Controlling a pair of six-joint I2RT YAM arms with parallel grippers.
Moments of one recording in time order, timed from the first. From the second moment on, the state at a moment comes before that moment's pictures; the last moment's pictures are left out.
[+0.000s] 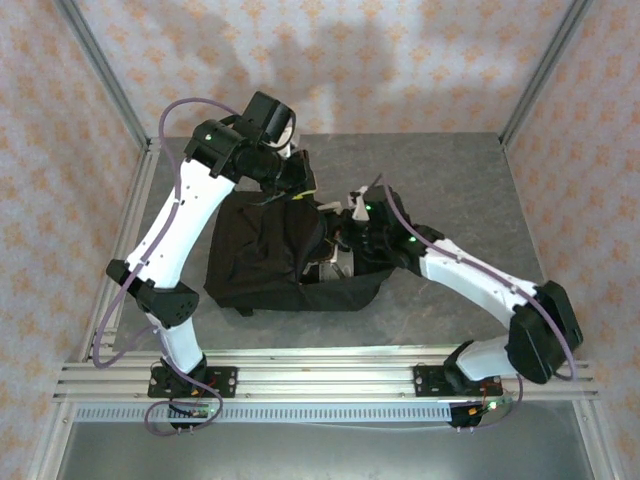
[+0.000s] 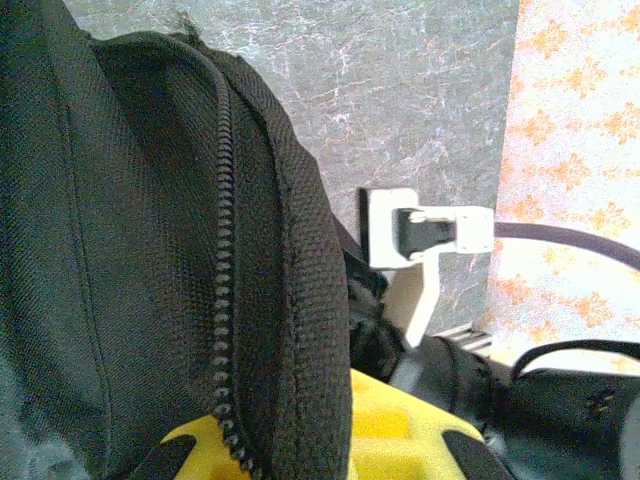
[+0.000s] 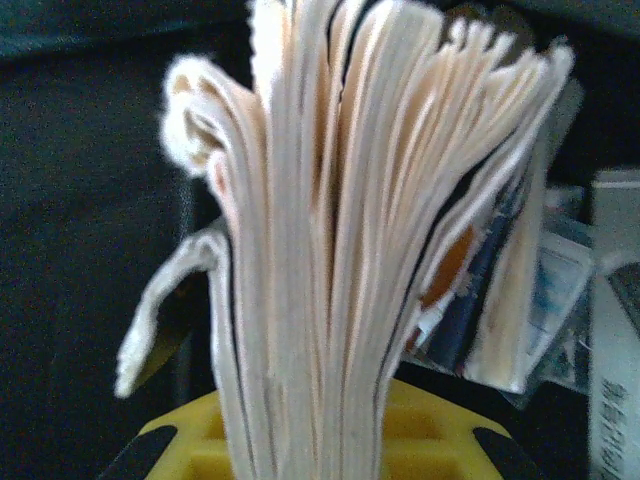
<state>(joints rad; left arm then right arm) -0.52 1.80 2.28 -1.44 0.32 -0.83 0.68 1.39 1.00 -0.15 -0.44 1.11</state>
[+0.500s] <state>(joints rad) -0.52 1.85 2.35 -1.43 0.32 -0.87 0.78 1.78 1.27 -0.18 -0.48 0.96</state>
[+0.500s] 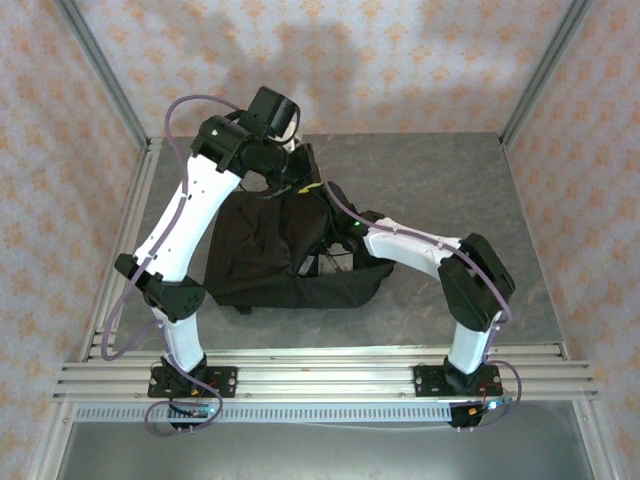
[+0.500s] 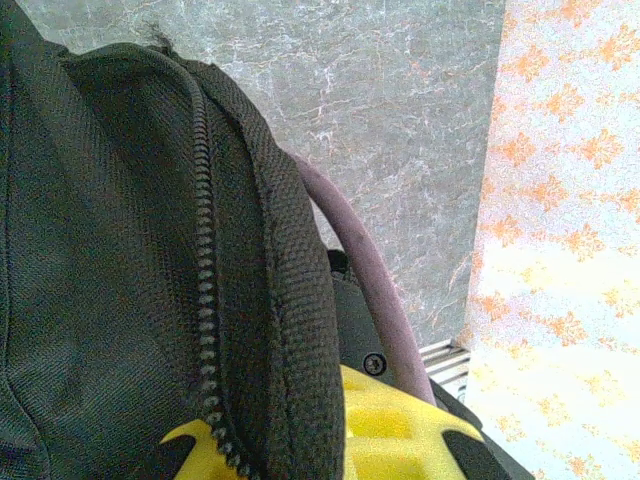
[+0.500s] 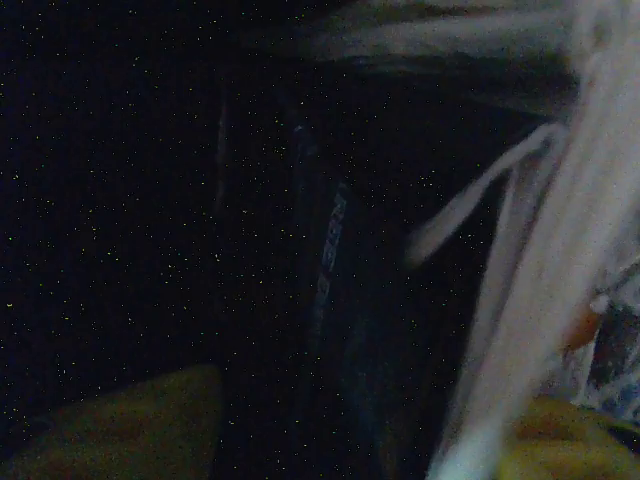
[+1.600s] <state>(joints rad) -0.59 1.90 2.16 -1.25 0.36 -0.83 0.70 0.79 0.81 -0.54 0.05 0.69</state>
